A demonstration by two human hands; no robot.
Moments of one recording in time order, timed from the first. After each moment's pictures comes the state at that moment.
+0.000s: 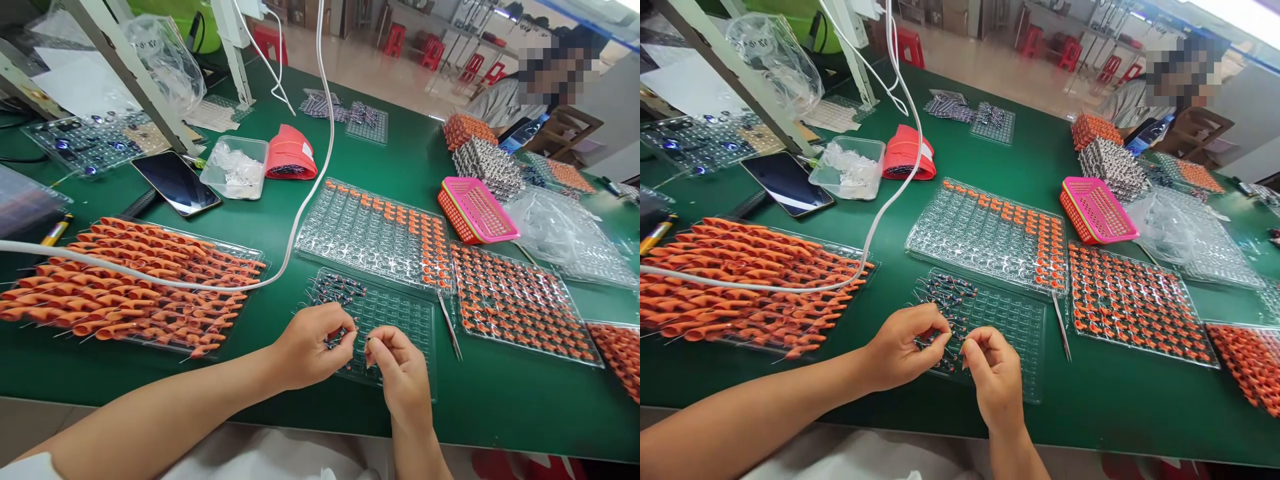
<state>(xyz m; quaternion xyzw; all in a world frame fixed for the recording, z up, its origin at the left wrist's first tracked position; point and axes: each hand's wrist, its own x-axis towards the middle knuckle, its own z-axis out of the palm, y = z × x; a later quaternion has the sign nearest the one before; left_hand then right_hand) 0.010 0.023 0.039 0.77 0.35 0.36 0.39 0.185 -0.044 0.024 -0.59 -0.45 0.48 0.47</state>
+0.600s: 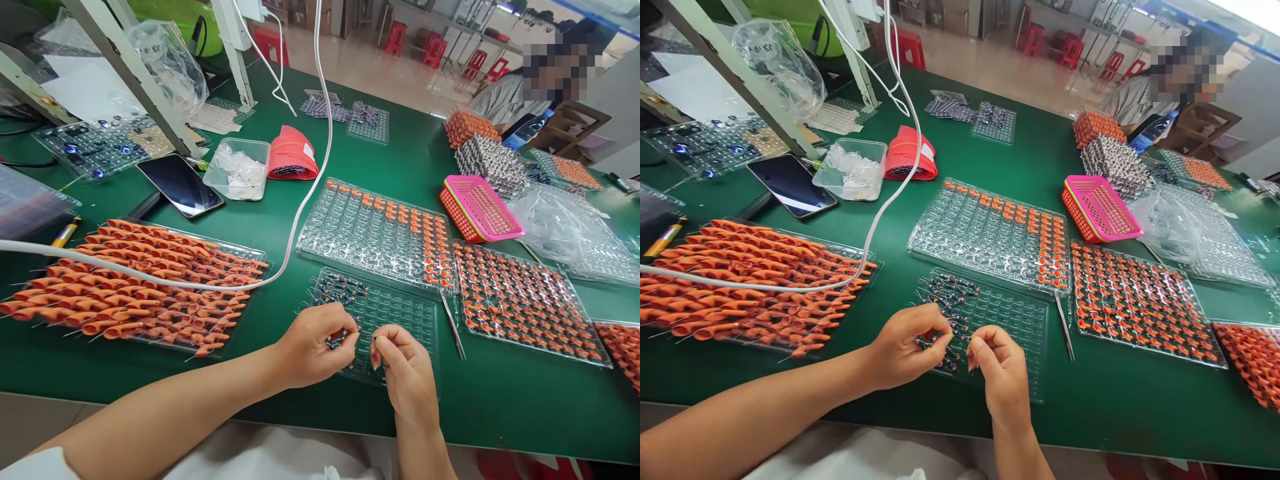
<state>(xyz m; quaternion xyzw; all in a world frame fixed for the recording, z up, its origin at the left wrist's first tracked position) 0.010 0.024 0.039 0.77 0.33 0.39 0.37 0.189 -0.041 0.020 -0.54 -0.36 0.56 0.51</state>
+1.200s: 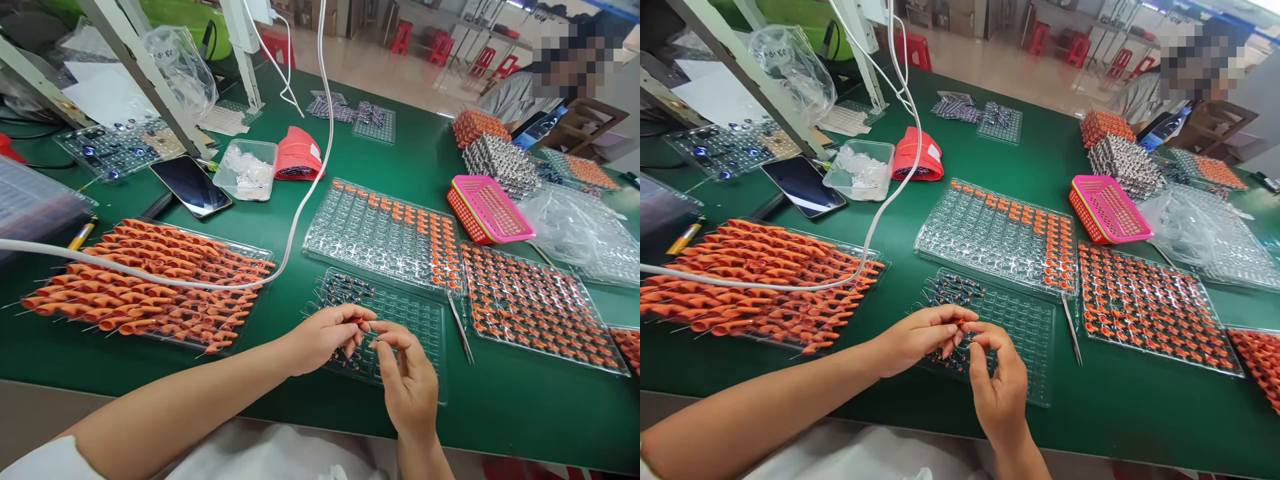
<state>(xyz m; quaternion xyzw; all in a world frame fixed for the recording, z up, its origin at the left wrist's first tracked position) 0.015 0.032 0.028 0.41 0.33 0.23 0.82 0.178 -0.050 0.024 -0.57 -0.56 0.34 0.50</state>
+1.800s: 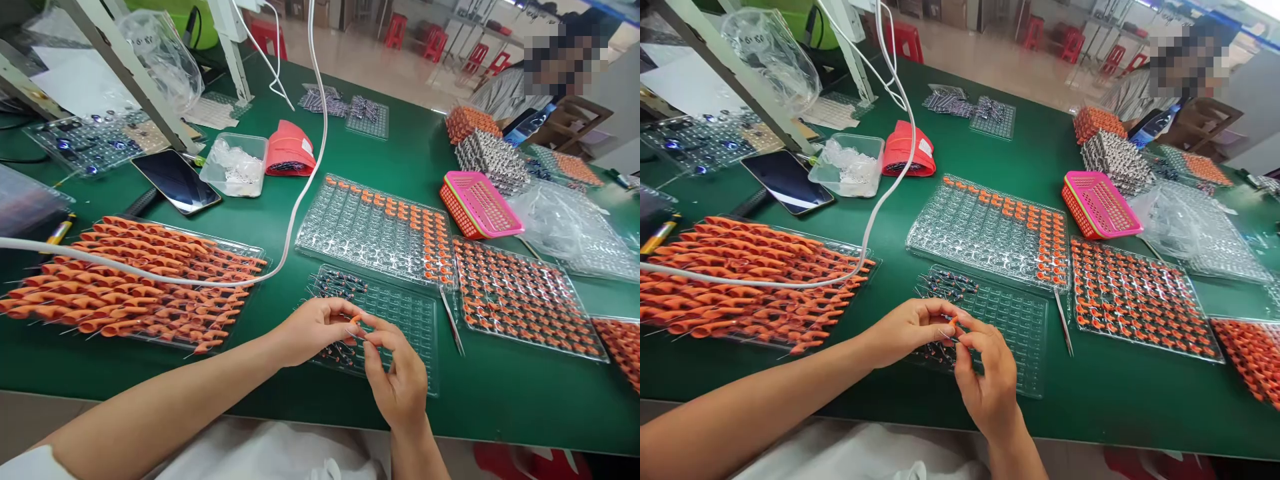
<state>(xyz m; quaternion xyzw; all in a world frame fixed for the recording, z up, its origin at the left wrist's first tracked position) 0.013 0.036 0.039 0.42 0.34 0.24 0.81 0.179 -0.047 0.028 -0.52 -0.67 0.24 0.47</state>
